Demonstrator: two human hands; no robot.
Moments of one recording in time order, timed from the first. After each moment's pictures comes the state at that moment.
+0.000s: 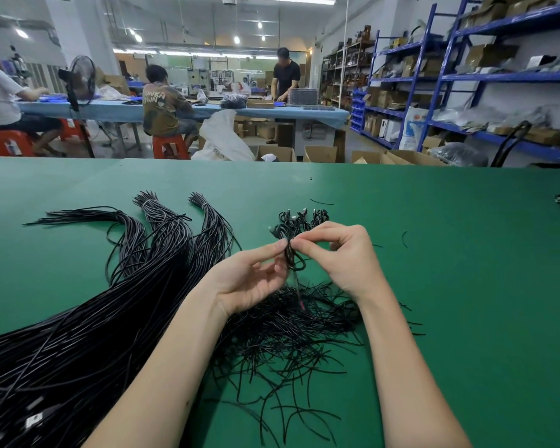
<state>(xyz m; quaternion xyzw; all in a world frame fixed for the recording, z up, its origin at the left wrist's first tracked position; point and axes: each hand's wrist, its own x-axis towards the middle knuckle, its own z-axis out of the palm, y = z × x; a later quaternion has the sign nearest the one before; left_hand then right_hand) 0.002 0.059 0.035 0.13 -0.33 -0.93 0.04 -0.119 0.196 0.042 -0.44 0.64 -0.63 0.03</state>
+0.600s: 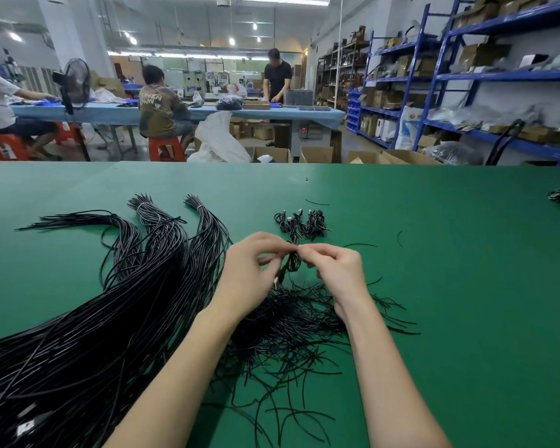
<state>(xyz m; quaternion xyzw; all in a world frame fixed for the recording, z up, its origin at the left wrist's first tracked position) -0.010 0.071 0.017 0.09 -0.84 -0.35 0.39 -0.119 0.188 0.016 -0.21 0.67 -0.69 0.15</state>
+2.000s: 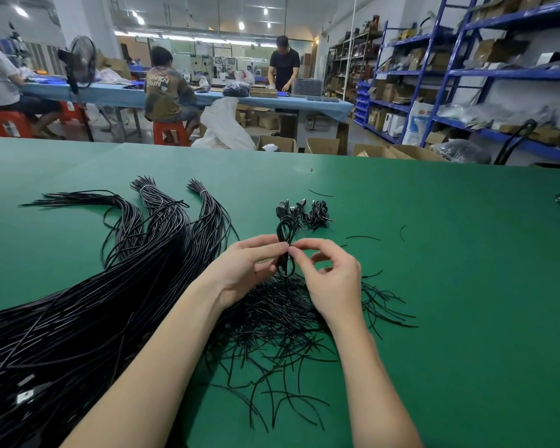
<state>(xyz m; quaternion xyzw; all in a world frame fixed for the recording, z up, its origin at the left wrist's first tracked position) -0.009 0.060 0.014 0.19 -0.53 -0.81 0.16 -0.098 0.196 -0.015 -0.36 0.68 -0.63 -0.07</state>
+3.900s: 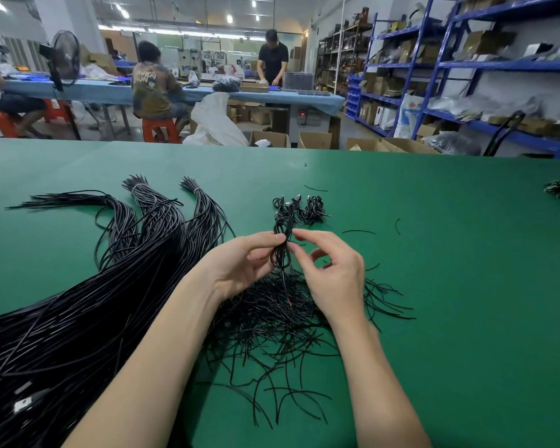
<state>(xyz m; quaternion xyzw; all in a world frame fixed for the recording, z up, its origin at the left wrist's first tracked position) -0.004 0.063 0.034 0.21 -0.46 -0.85 0.10 -0.099 0.196 -0.015 -0.41 0.68 -0.58 -0.19</state>
